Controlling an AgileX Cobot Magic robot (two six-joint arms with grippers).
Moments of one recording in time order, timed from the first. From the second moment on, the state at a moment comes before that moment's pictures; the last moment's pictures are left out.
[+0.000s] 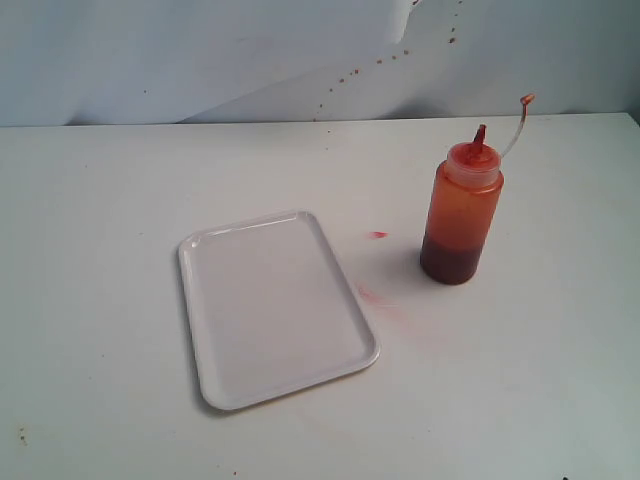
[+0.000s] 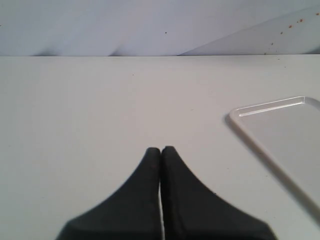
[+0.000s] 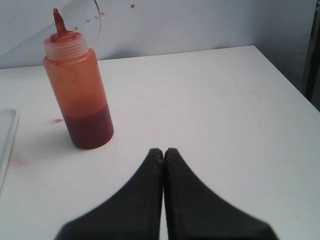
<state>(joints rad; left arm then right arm) 0.01 0.00 0.00 0.00 0.36 -0.01 0.01 0.00 0.00 -0.03 0.34 0.11</state>
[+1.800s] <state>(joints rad) 0.01 0.00 0.00 -0.40 -0.33 -0.25 0.01 0.00 0.00 -0.03 0.34 0.11</state>
